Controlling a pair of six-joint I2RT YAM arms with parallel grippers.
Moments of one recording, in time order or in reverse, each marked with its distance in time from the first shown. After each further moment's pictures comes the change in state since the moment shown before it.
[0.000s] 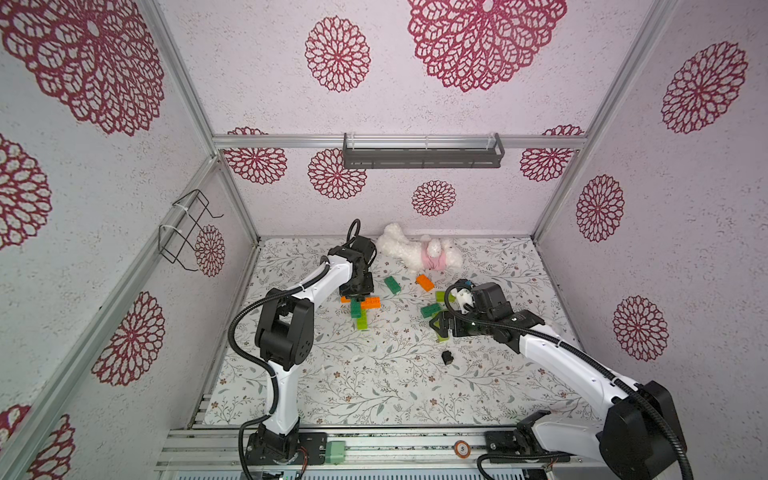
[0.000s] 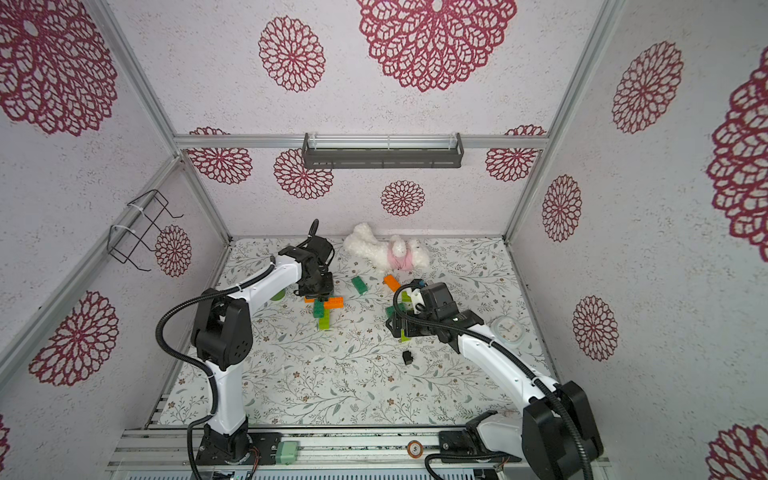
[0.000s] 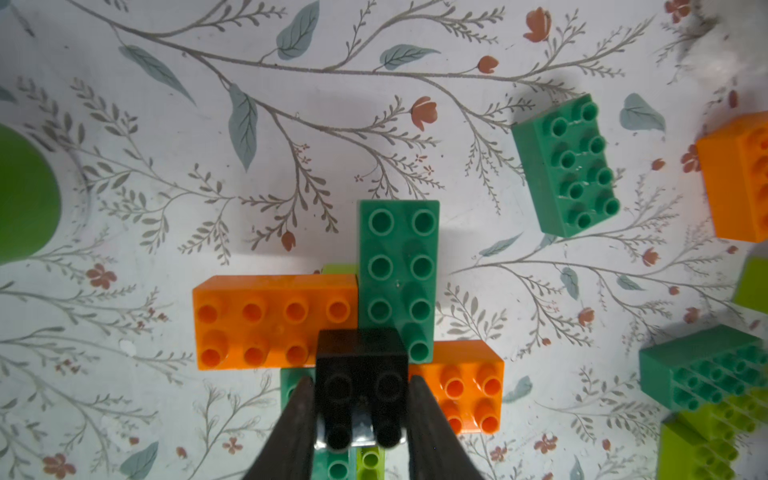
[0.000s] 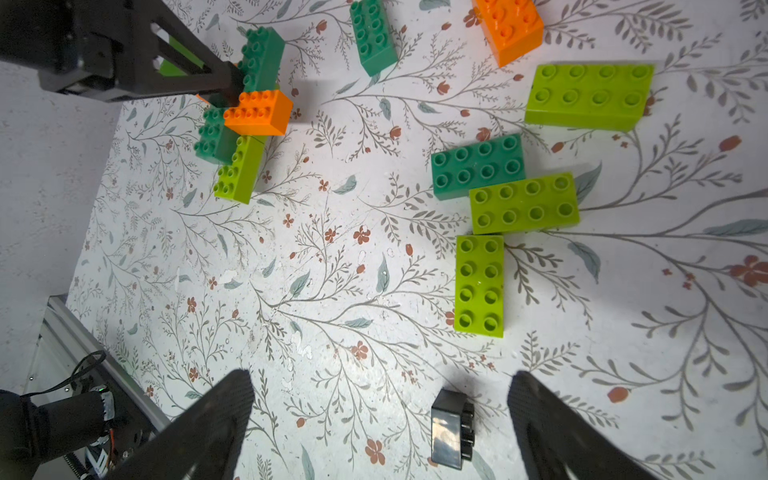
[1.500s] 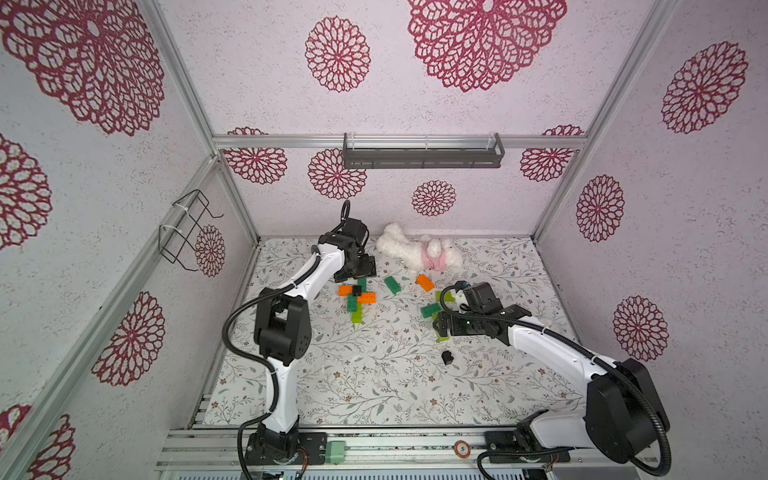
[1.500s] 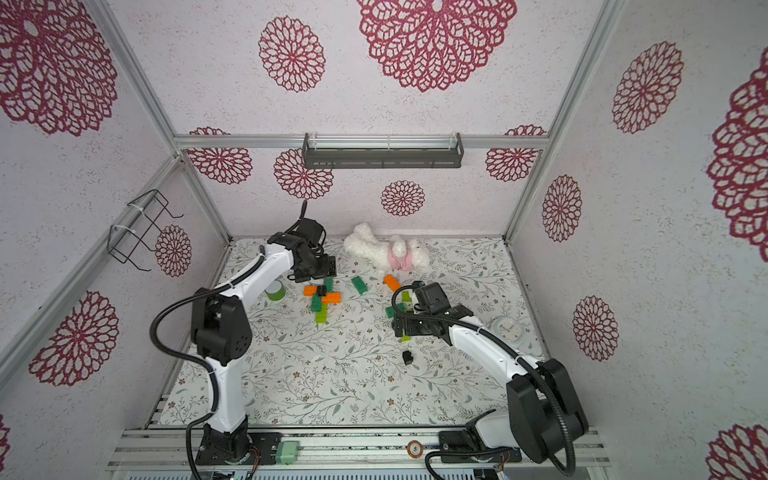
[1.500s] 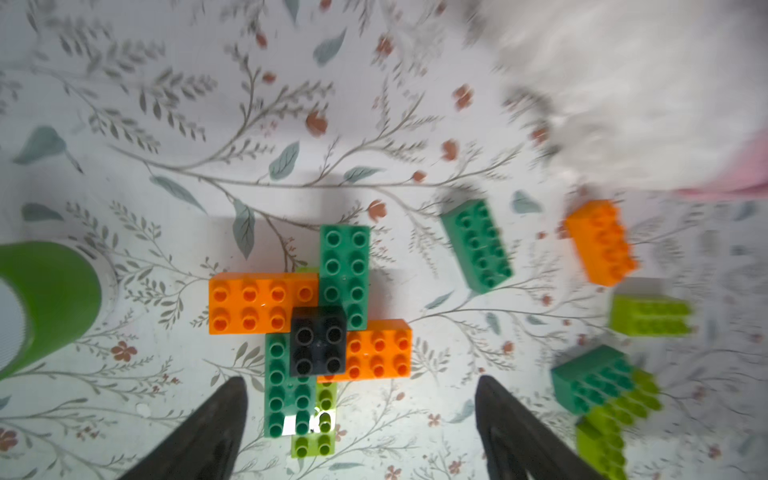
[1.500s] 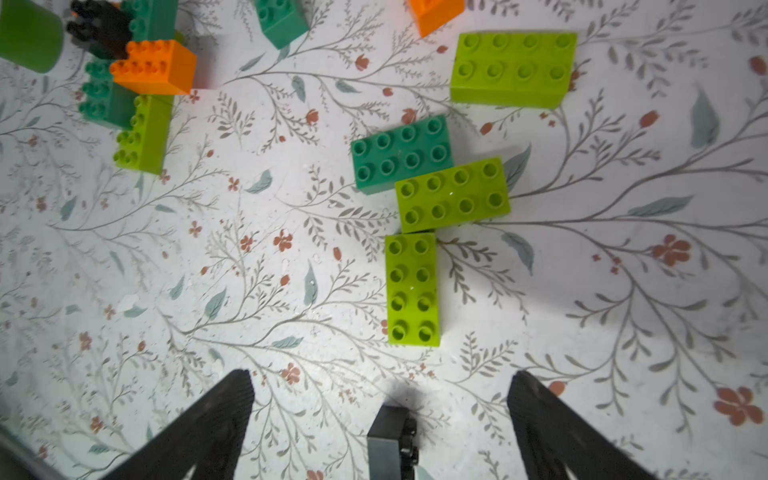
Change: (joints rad) left arm 0.056 -0.134 0.046 0.079 0.080 0.025; right arm 0.000 0.144 0.044 -0.019 0.174 -0.021
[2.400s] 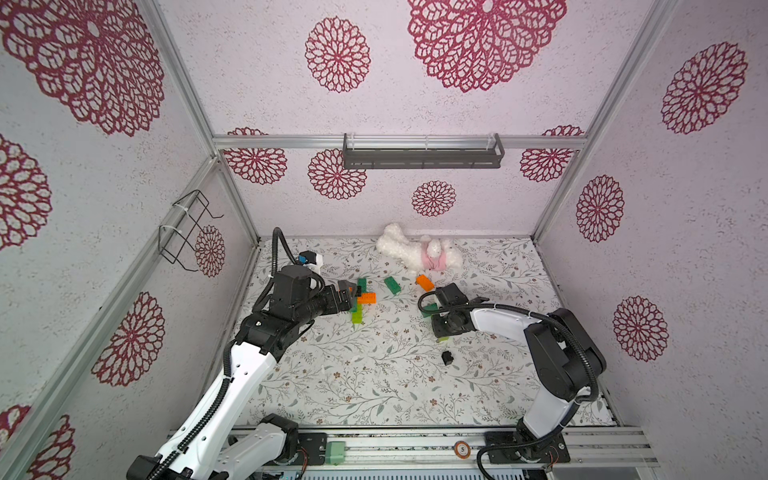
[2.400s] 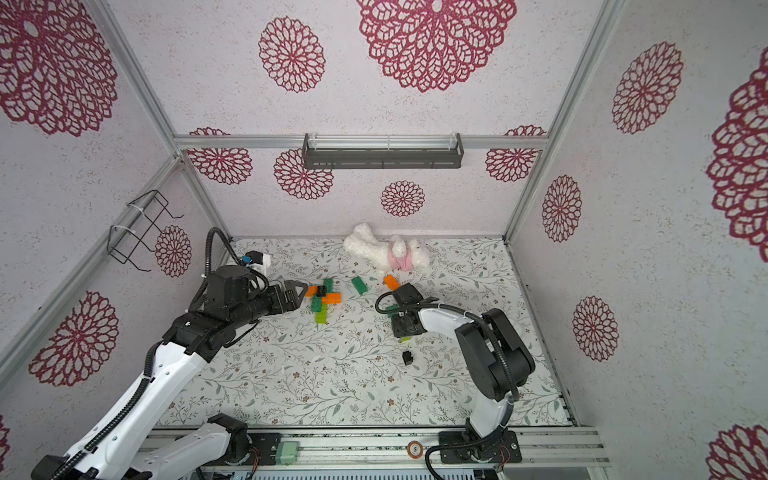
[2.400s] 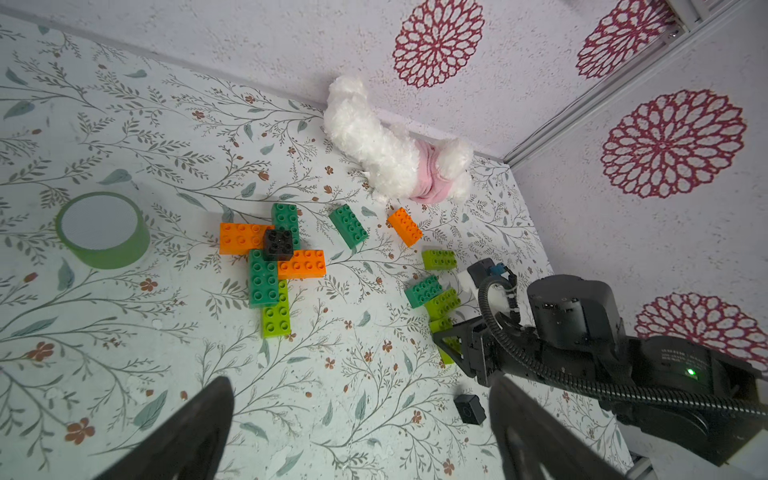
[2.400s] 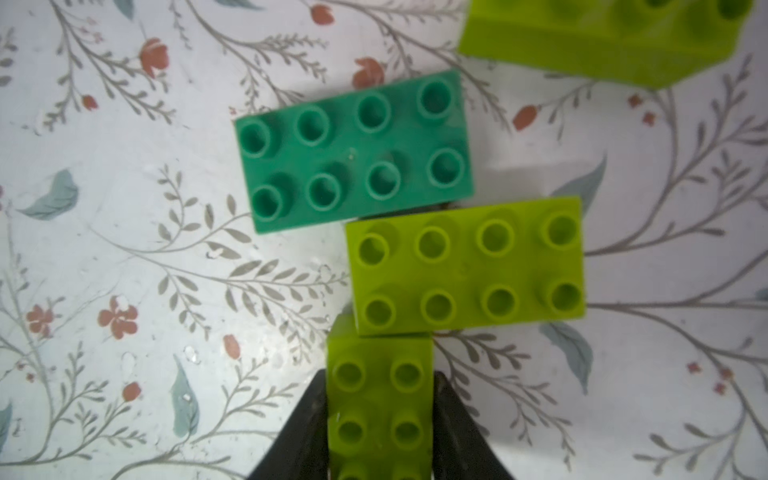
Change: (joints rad) left arm 0.005 -0.935 -0.732 0.303 0.122 0.002; right arm 0.085 0.375 0.132 0.057 0.149 -0.002
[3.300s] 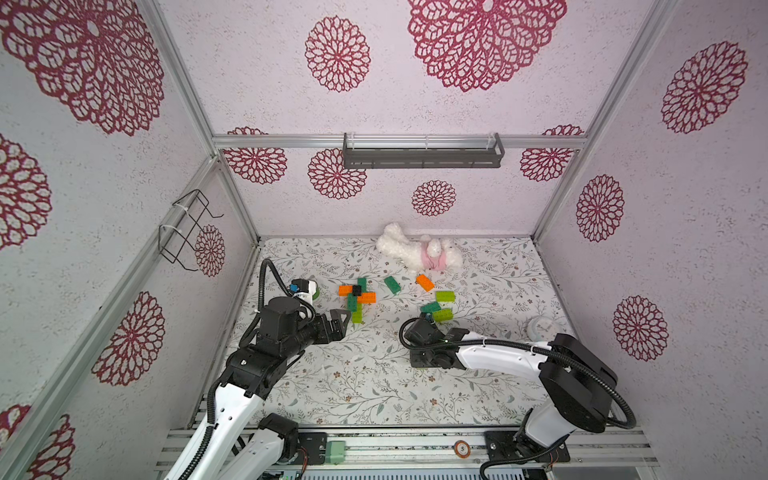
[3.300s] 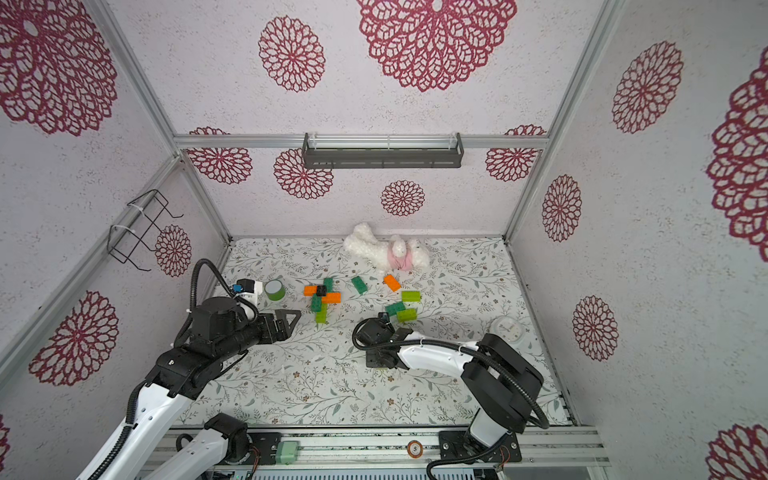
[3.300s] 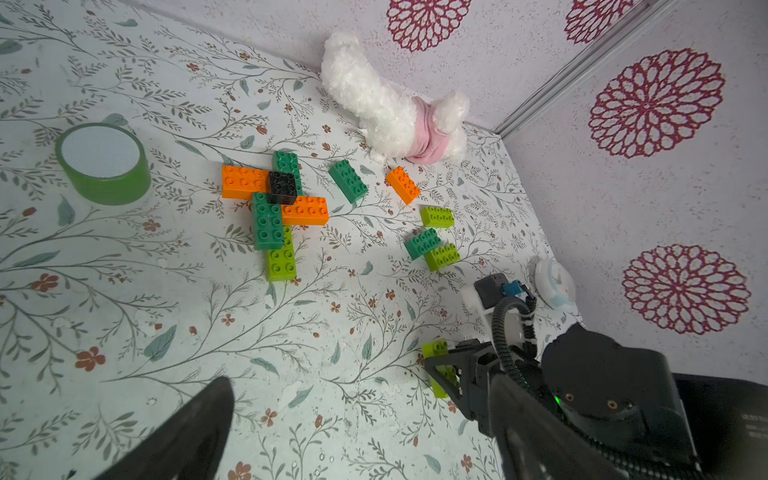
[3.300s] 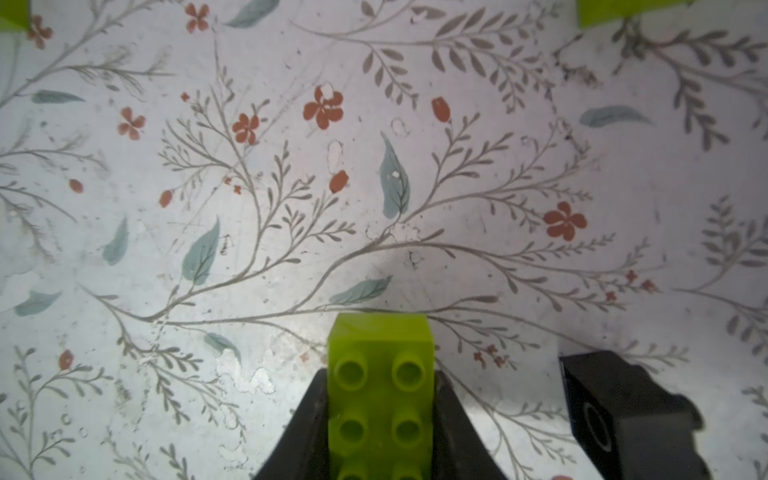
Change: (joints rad) left arm 0.000 -0.248 -0.213 -0.037 0.055 -0.006; right arm 0.411 -0.142 -0.111 -0.052 0.165 0.525
